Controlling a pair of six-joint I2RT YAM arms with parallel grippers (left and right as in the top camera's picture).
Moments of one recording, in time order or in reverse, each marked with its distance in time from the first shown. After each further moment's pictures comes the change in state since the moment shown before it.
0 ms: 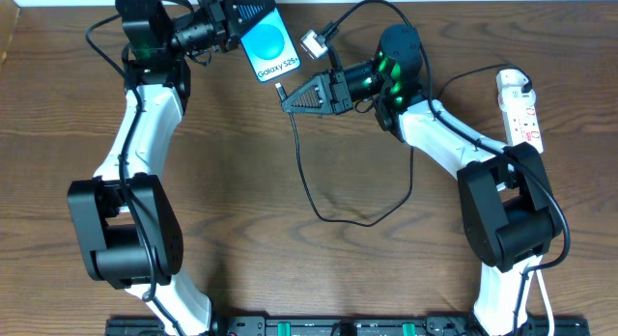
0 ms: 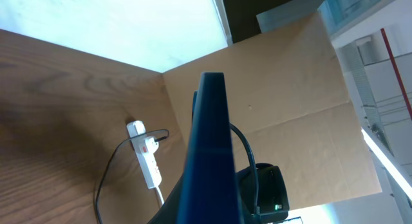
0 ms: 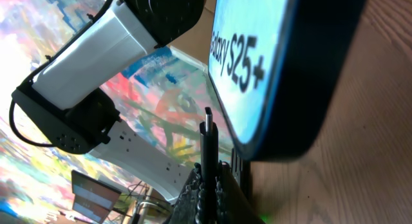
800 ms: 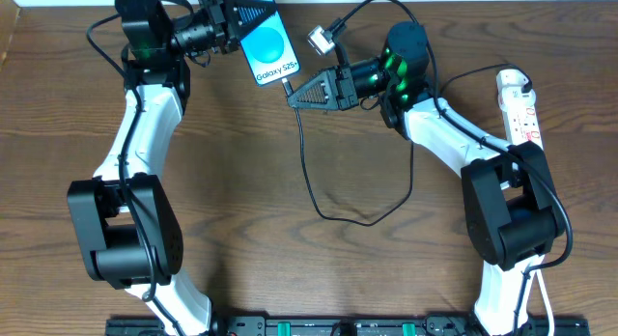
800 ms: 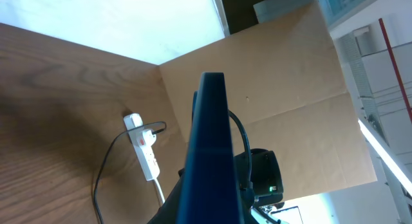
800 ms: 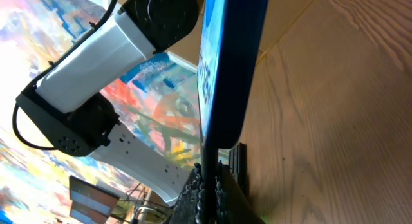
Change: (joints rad) left arm 0.000 0.000 0.000 0.003 0.037 0.004; right arm -0.026 0.000 0.000 0.000 0.000 0.003
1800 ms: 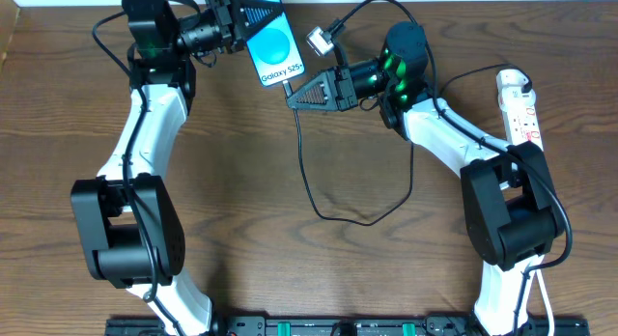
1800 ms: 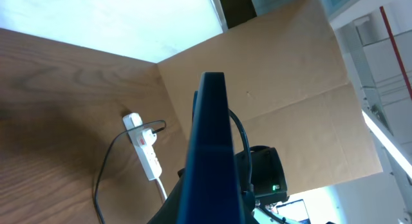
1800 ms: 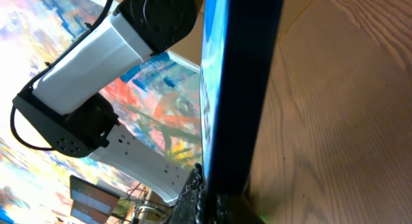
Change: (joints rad) left arm -0.026 0.000 0.000 0.004 -0.002 0.039; right arm 0.005 0.000 0.000 -0.002 0.003 0.000
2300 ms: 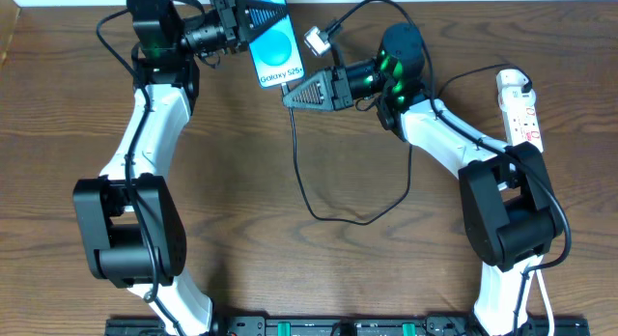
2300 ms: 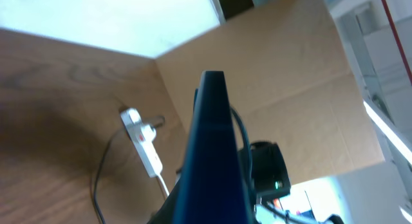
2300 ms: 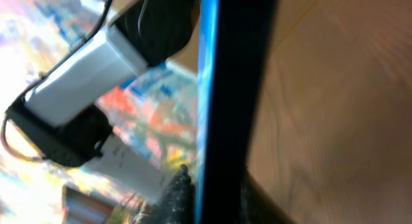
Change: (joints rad) left arm -0.016 0.000 0.000 0.000 0.019 0.023; right arm 0.010 0.000 0.000 0.000 0.057 0.002
